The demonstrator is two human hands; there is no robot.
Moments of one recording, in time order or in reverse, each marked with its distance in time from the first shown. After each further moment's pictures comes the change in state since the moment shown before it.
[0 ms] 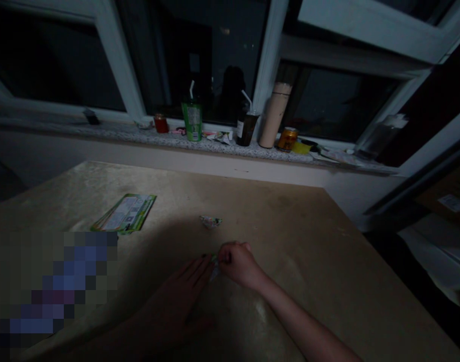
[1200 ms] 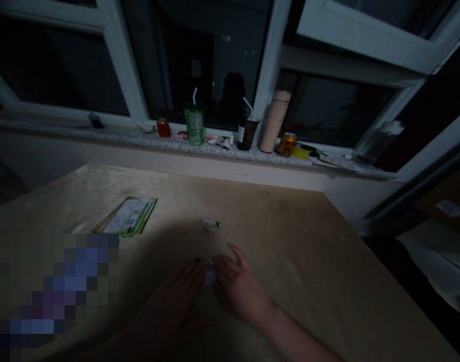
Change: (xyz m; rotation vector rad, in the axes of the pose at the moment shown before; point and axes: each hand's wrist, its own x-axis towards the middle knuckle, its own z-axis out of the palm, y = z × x) left_hand -0.010 -0.007 0.005 0.056 0.037 -0.047; right_hand -0.037 -0.008 0.010 -0.372 0.182 -0.540
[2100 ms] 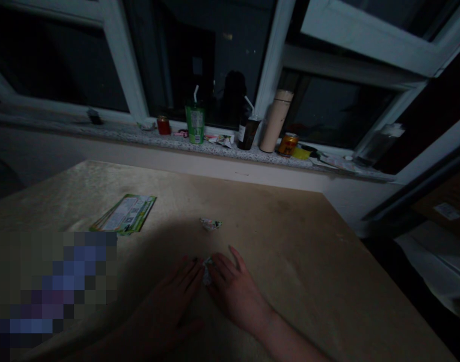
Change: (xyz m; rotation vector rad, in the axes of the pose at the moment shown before) left_hand 0.001 -0.002 0.004 -0.001 0.002 -0.001; right_hand -0.002 -0.006 0.006 -0.008 -0.033 0.084
